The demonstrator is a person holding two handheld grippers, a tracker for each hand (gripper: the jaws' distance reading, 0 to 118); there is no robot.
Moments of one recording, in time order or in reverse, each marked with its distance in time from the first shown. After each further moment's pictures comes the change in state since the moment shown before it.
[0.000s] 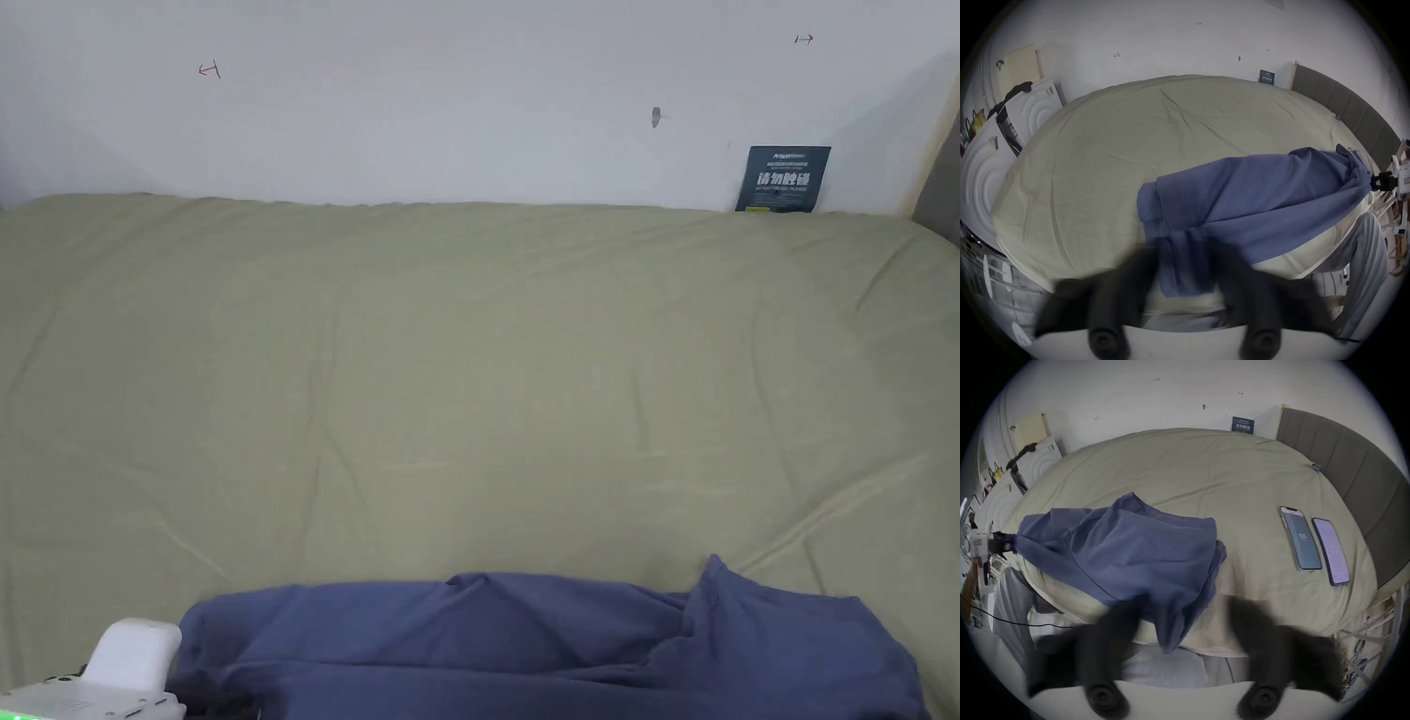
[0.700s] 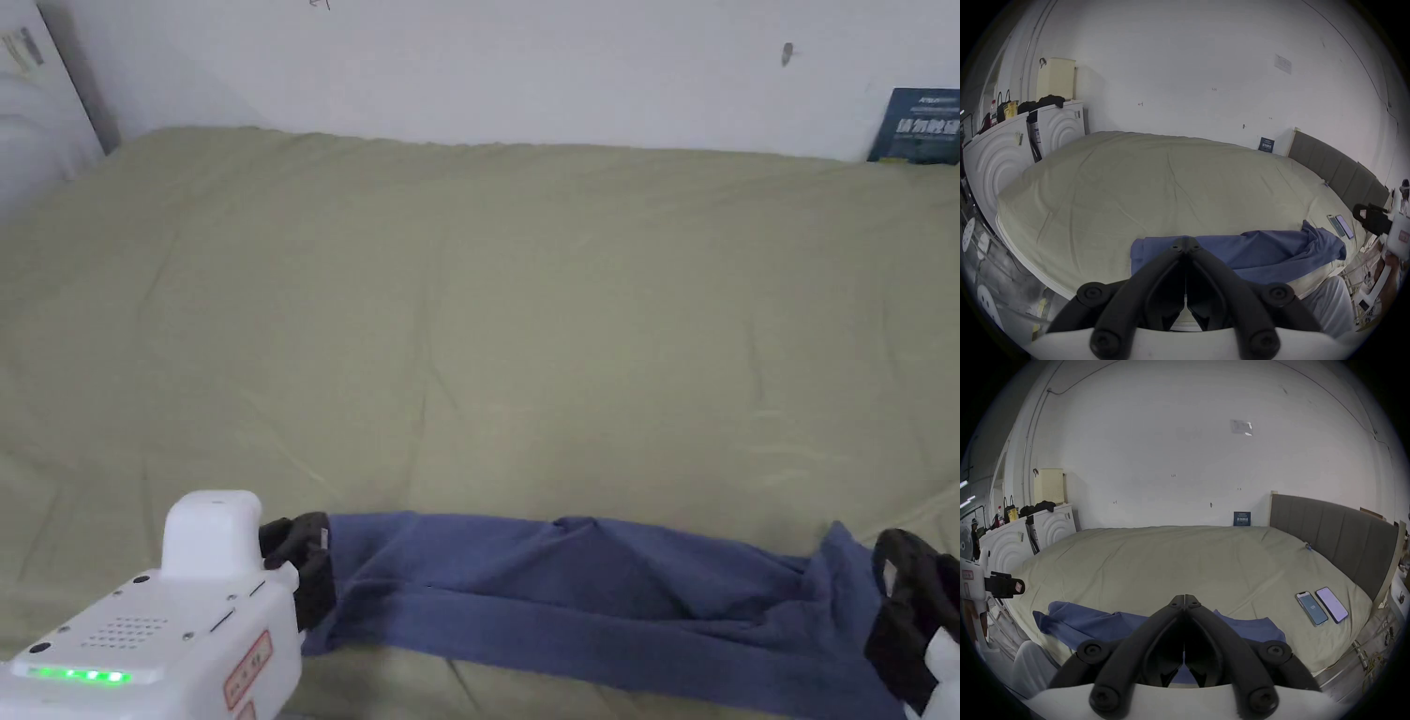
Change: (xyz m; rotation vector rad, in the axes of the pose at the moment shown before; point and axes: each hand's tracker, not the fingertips) left arm 0.026 0.005 0.091 0.405 -0.031 0.245; right arm -0.196 0.013 0.076 0.646 -0.044 -0.054
